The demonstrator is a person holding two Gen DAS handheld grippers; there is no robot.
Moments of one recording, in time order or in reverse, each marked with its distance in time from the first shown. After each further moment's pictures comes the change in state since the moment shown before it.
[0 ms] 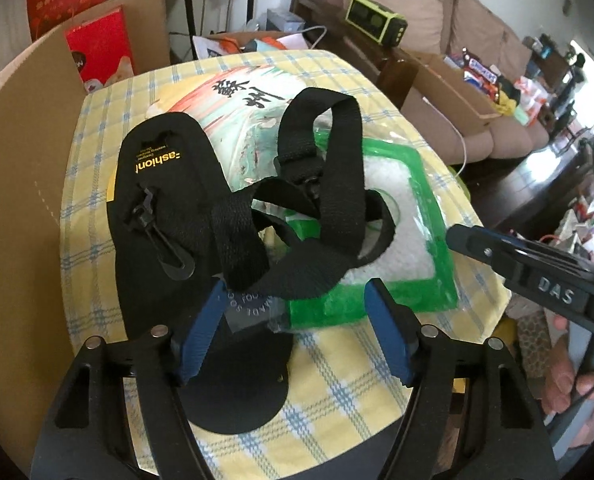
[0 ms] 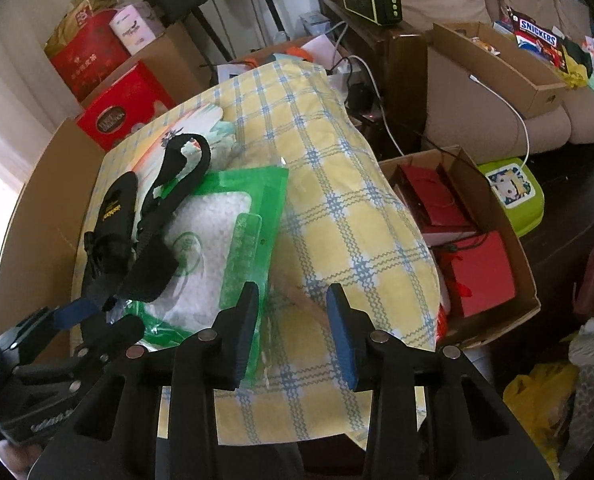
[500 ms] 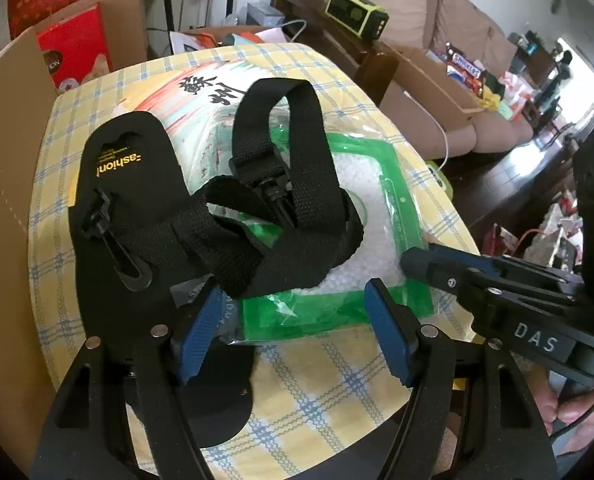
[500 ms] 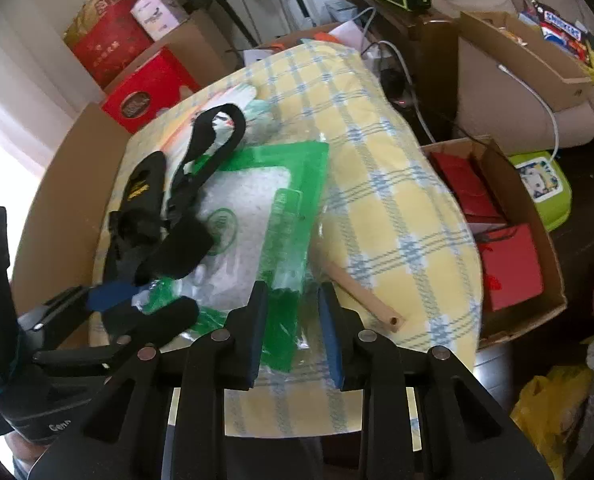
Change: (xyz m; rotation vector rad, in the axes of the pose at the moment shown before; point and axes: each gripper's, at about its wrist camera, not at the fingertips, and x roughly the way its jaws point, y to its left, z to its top) left arm 0.009 -0.014 0.006 0.022 0.018 -0.065; right arm 0.011 0.011 -0.006 0.001 0.056 0.140
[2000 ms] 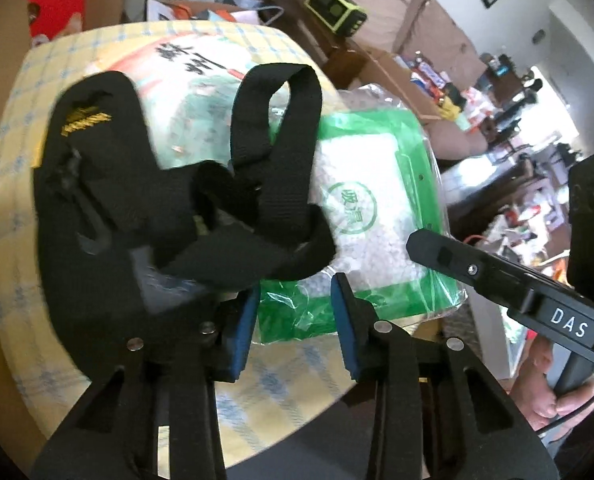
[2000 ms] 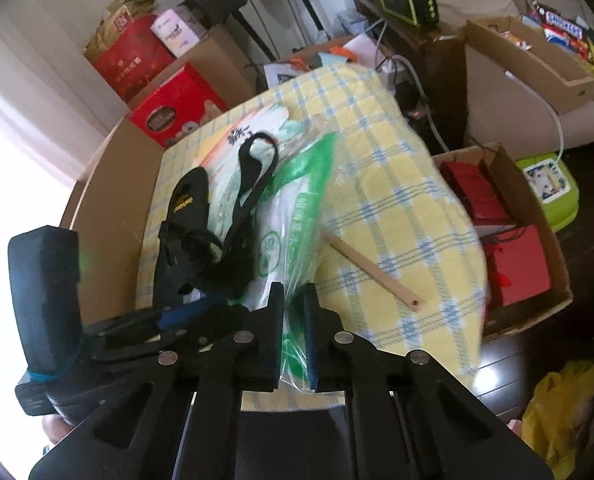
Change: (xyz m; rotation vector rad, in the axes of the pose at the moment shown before) left arm -0.001 0.006 -0.007 -0.093 0.051 -0.248; right arm -0.044 0.023 -0.003 -0.019 -0.042 -0.026
